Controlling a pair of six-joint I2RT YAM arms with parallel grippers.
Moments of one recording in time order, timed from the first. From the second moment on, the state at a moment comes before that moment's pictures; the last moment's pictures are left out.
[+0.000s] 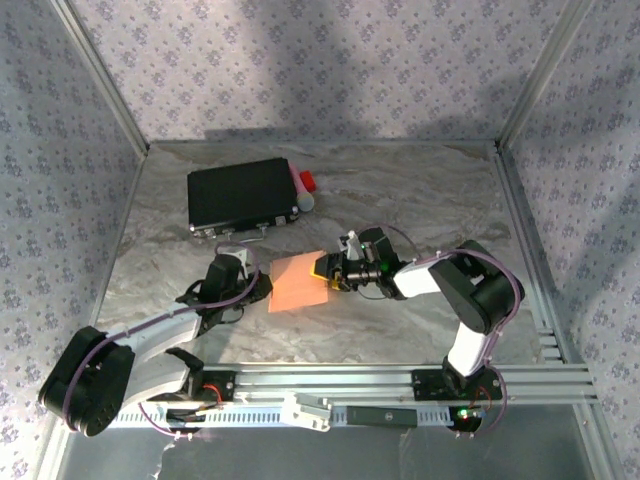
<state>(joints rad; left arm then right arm) -0.52 1.11 0.29 0.12 0.20 -0.80 0.62 1.76 0.63 0.59 -0.70 1.09</state>
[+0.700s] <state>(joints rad) -0.60 0.93 0.68 -0.35 0.12 -0.30 0.48 1.77 0.78 0.32 -0.83 1.37</state>
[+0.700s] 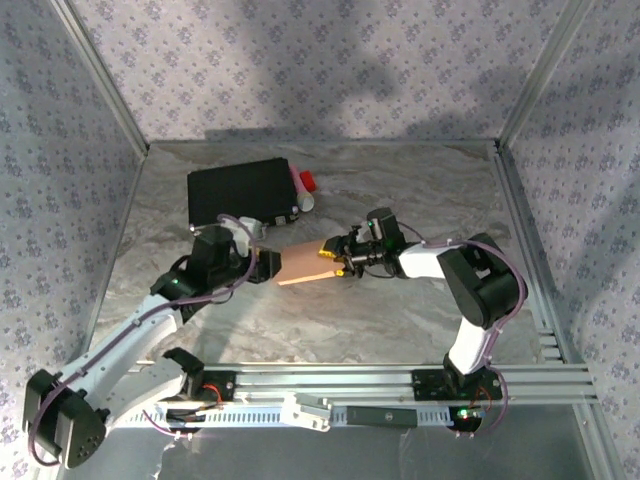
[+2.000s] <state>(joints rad) -1.01 1.44 0.74 -0.10 -0.29 0.59 0.34 1.70 0.86 -0.20 -1.00 1.29</state>
